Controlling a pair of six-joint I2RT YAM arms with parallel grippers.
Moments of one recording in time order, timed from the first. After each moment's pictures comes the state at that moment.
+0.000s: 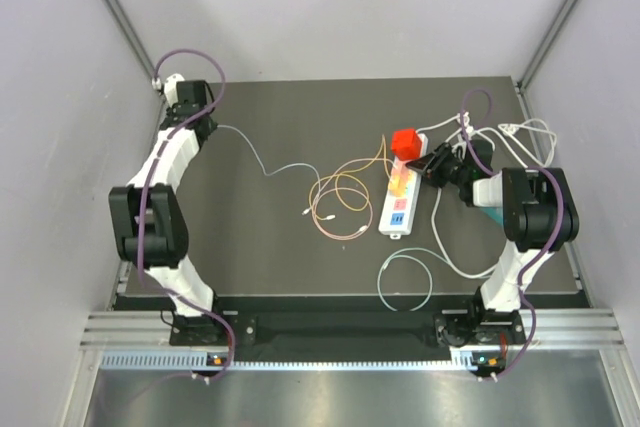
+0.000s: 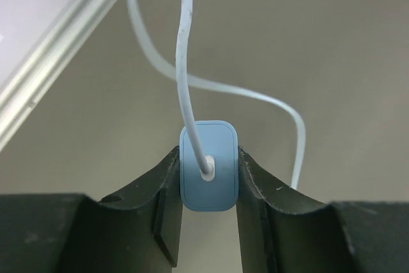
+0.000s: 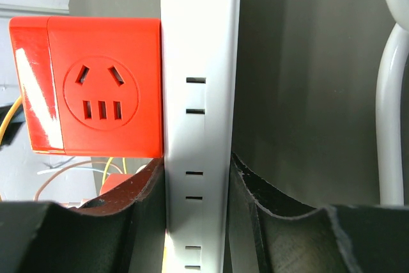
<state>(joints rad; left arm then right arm) 0.01 1.70 1.41 -0.35 -0.41 -0.46 -0.02 1.84 0.75 0.56 -0.59 0.86</state>
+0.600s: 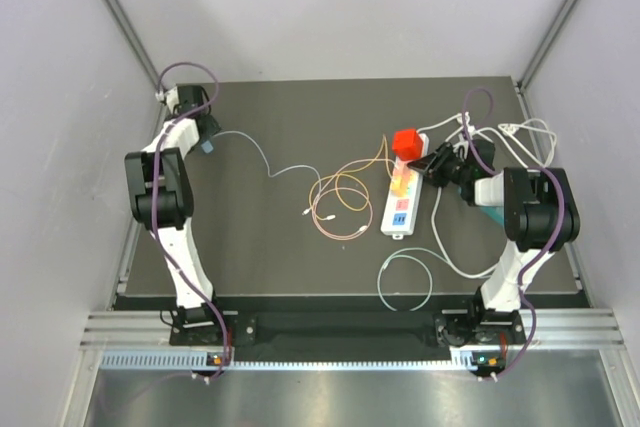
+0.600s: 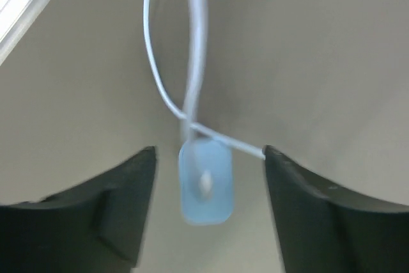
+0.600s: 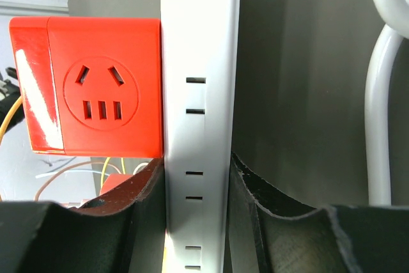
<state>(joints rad) 0.12 2.11 1.59 -0.32 -0.31 -0.52 -0.03 1.84 0.75 0.55 -0.61 0.84</state>
